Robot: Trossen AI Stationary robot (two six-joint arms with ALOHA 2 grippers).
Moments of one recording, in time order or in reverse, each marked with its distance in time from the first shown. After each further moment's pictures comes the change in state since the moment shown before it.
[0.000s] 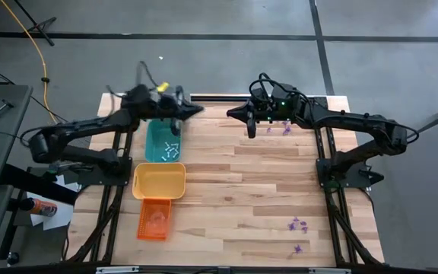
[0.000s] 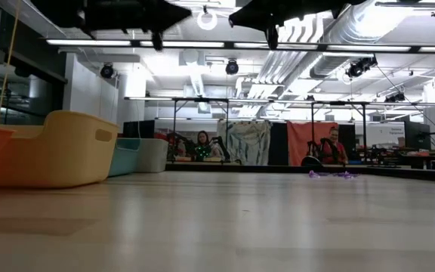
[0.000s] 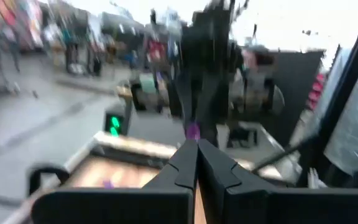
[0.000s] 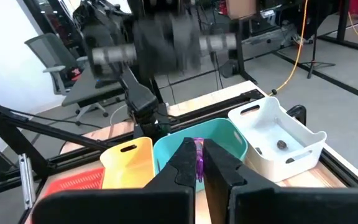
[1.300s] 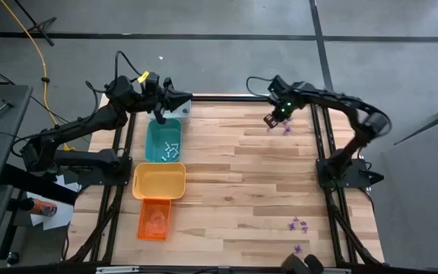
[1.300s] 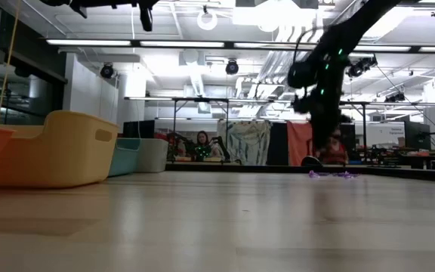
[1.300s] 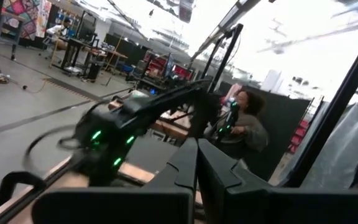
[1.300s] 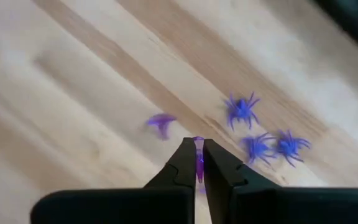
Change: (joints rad) left arm 0.048 -0.123 0.103 -0.128 0.000 -0.252; right arm -0.471 0.266 -0.001 -0.894 0.189 -0.149
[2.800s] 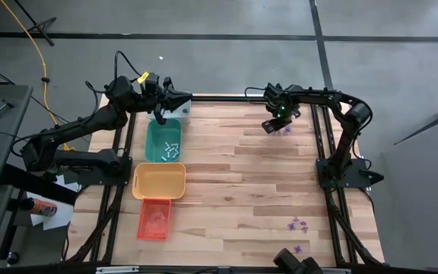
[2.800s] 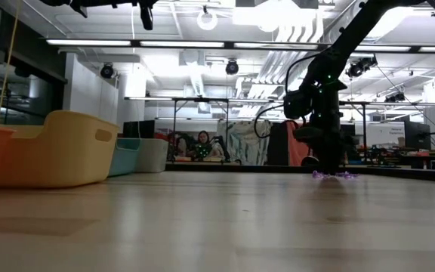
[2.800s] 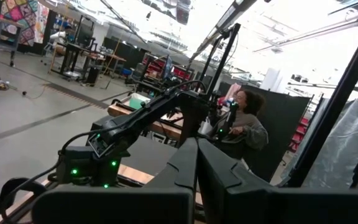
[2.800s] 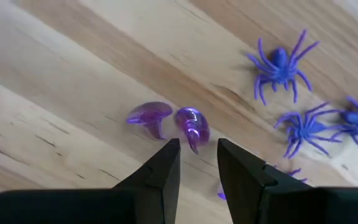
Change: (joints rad) left arm -0.002 0.000 0.000 0.013 0.000 0.022; right arm -0.018 0.206 0.002 -0.033 -0.045 0.105
